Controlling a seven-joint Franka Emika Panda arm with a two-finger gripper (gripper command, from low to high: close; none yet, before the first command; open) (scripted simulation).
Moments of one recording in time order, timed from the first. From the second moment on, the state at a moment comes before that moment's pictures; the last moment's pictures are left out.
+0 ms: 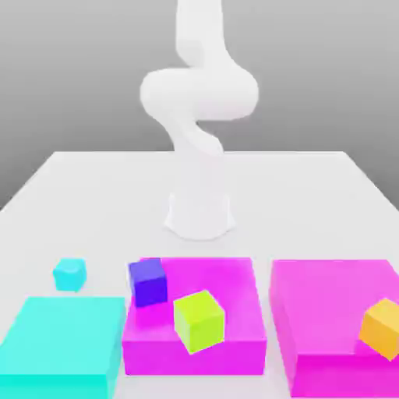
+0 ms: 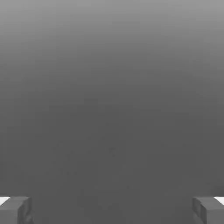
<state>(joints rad) -0.07 -0.73 0.00 -2.35 -0.02 2.35 0.88</state>
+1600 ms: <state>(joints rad) -0.78 0.04 -0.08 -2.88 0.02 2.92 1.60</state>
